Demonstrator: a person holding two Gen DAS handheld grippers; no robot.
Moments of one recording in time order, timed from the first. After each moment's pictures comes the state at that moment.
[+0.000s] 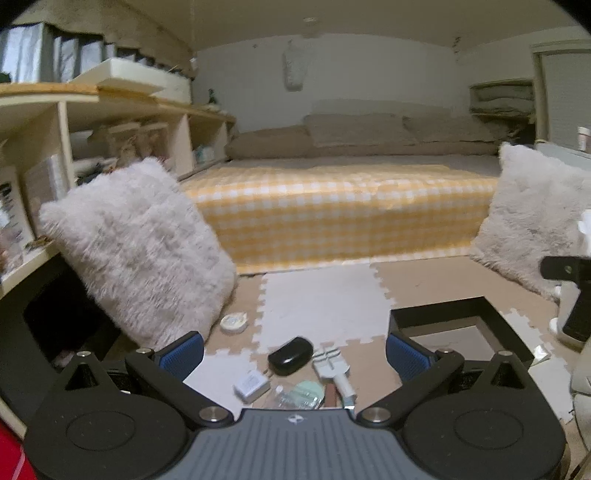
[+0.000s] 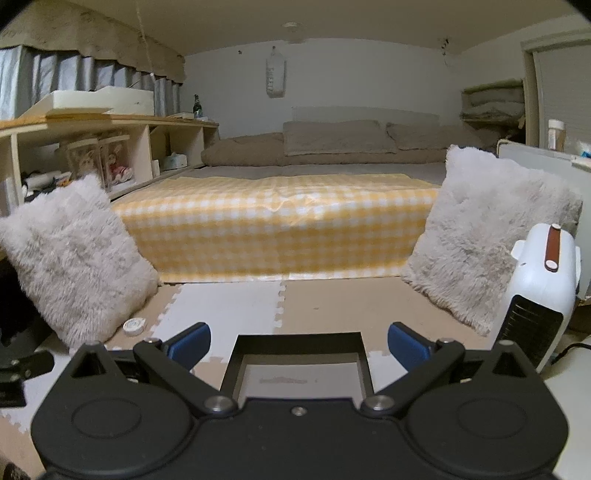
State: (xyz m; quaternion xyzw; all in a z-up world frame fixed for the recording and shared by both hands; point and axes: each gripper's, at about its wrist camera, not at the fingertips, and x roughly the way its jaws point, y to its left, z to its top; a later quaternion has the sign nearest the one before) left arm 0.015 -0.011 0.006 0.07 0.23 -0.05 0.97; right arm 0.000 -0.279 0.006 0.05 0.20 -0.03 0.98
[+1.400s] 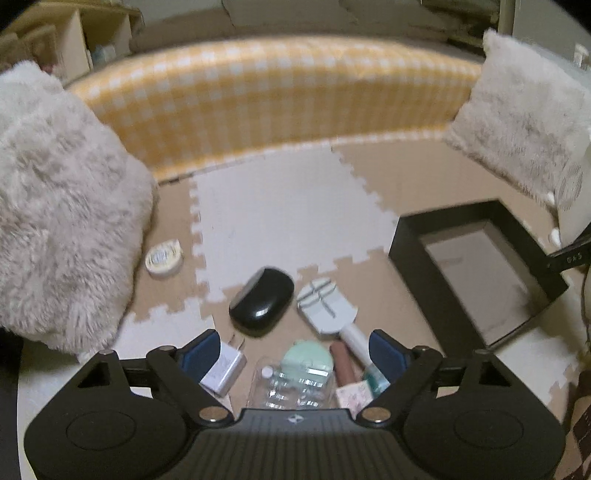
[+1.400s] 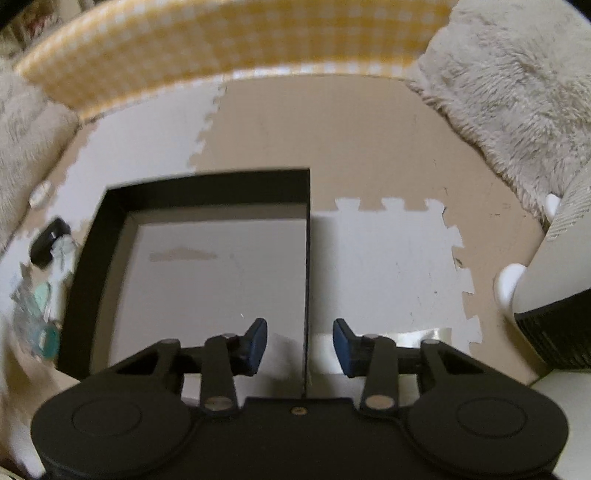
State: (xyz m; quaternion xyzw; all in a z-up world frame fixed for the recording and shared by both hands) left arm 0.186 0.015 -0.071 0.11 0.43 -0.17 0.88; right arm 0.173 -0.363 -0.126 0.05 0.53 -0.02 0.85
